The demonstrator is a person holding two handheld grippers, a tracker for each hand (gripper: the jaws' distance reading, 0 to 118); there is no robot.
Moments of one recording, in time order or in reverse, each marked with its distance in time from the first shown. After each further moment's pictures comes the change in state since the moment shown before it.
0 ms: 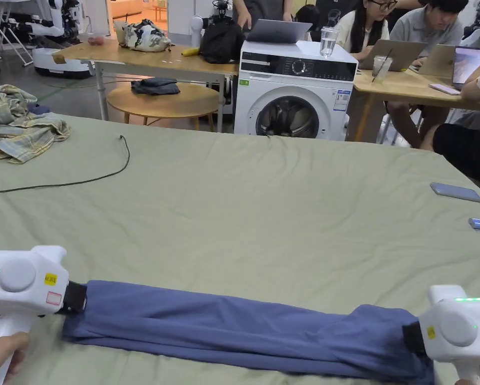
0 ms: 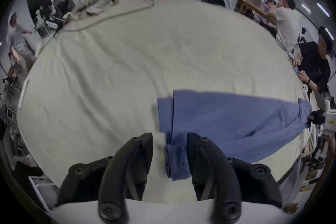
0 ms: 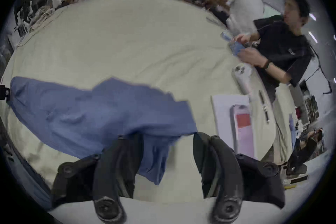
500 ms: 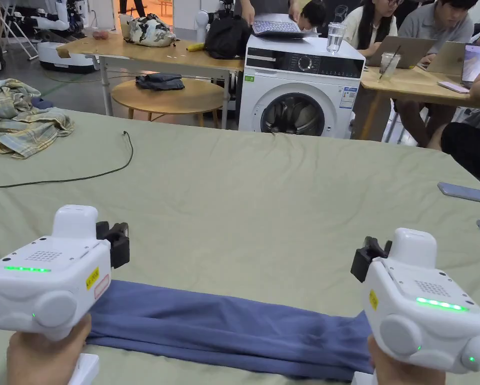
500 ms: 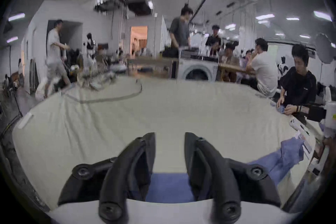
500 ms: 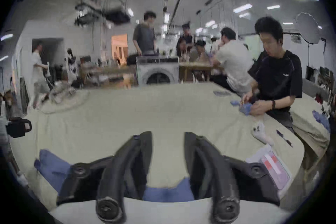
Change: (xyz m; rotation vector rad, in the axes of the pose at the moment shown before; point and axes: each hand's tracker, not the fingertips) left arm 0.084 -0.026 0.051 0.710 -0.025 -0.075; right arm -0.093 0.008 0.066 0.736 0.147 -0.244
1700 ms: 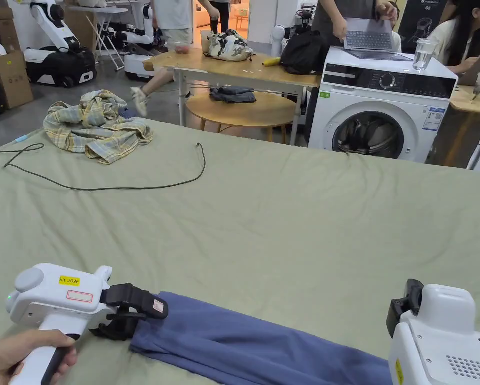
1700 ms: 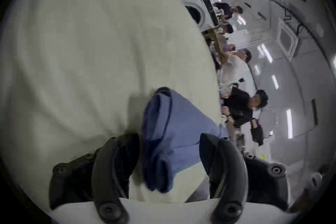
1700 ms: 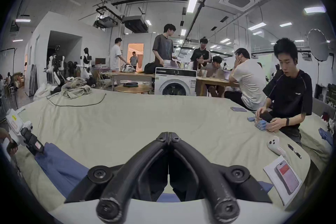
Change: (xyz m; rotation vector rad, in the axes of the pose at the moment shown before) left arm -0.190 -0.091 -0.105 -0.806 -0.627 0.815; right arm -0.067 -0.024 -0.004 0.022 0.098 0.113
